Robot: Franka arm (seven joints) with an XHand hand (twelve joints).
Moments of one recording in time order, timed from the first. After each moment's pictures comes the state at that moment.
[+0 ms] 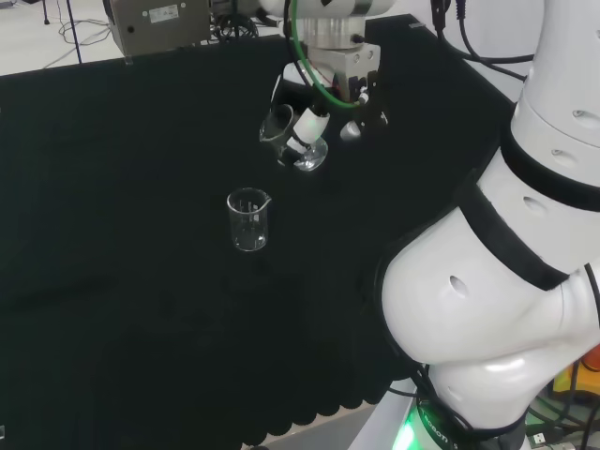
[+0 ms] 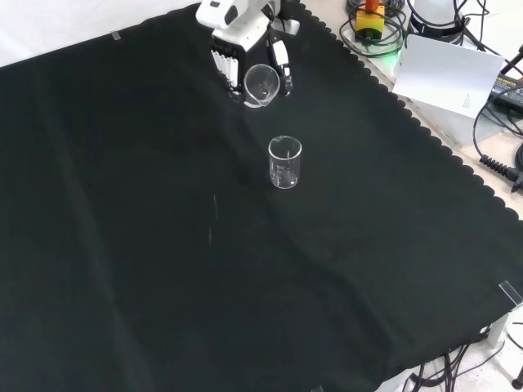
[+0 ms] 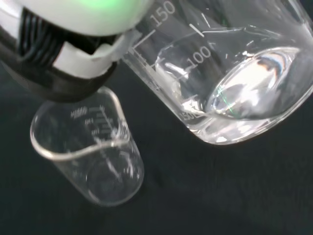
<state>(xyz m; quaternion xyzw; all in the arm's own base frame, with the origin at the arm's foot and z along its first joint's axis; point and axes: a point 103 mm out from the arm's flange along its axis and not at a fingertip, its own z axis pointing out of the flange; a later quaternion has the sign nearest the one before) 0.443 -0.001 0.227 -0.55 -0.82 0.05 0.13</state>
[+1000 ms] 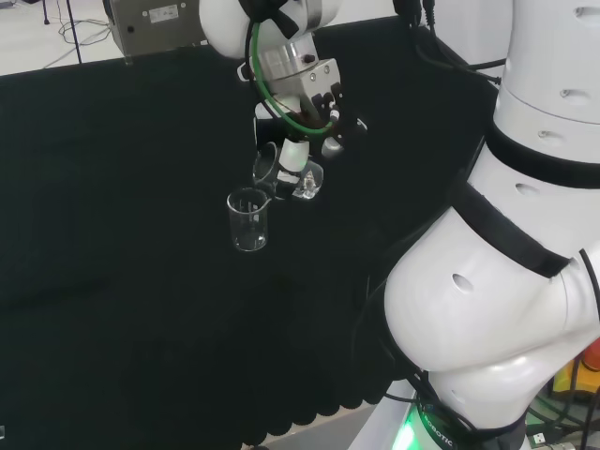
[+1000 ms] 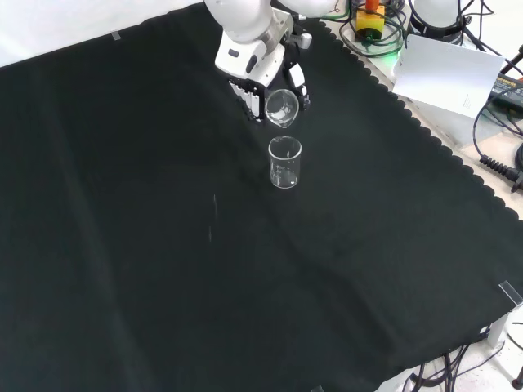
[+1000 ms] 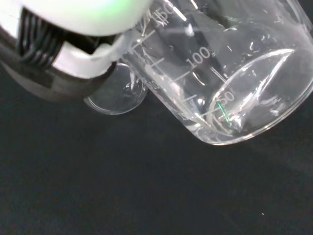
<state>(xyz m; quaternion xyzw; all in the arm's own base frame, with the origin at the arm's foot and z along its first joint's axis) 0.430 0.031 0.204 -0.52 -0.82 0.20 0.12</state>
